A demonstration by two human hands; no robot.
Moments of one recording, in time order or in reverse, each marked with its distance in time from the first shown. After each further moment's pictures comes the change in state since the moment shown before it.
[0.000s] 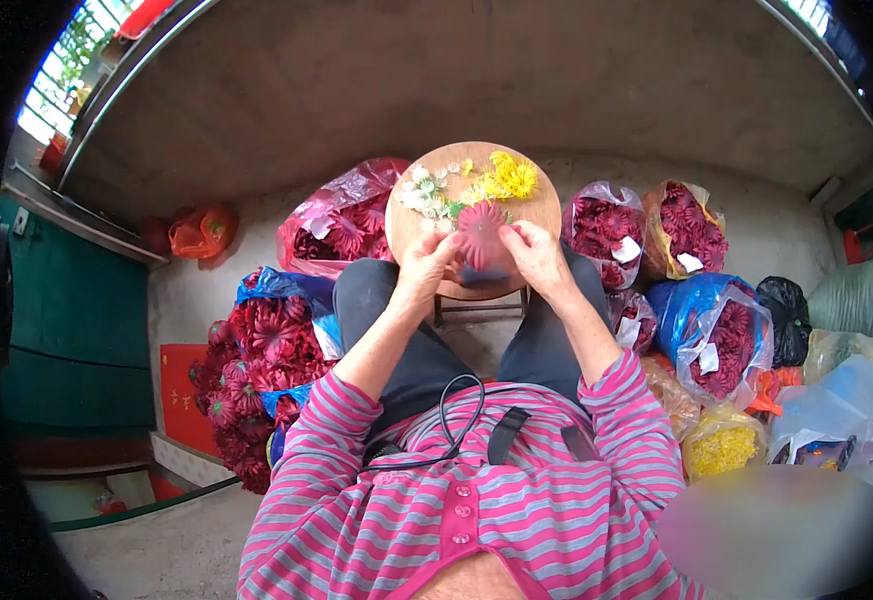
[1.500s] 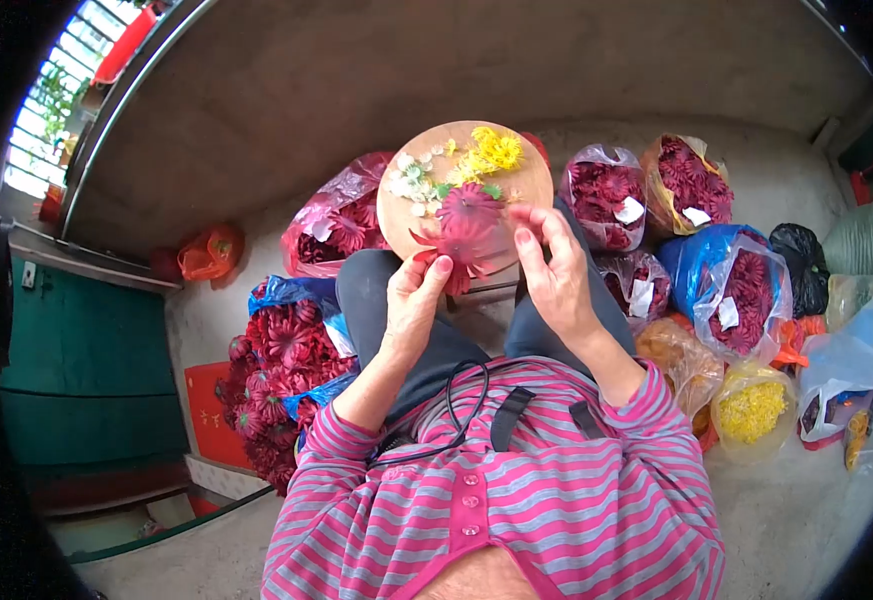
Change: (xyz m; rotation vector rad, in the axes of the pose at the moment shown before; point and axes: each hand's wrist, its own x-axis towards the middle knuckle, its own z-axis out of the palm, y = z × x) left_hand -0.071 0.015 0.021 0.189 -0.089 0.205; right_hand -0.074 -0.062 -0.014 0.280 0.080 -0.156
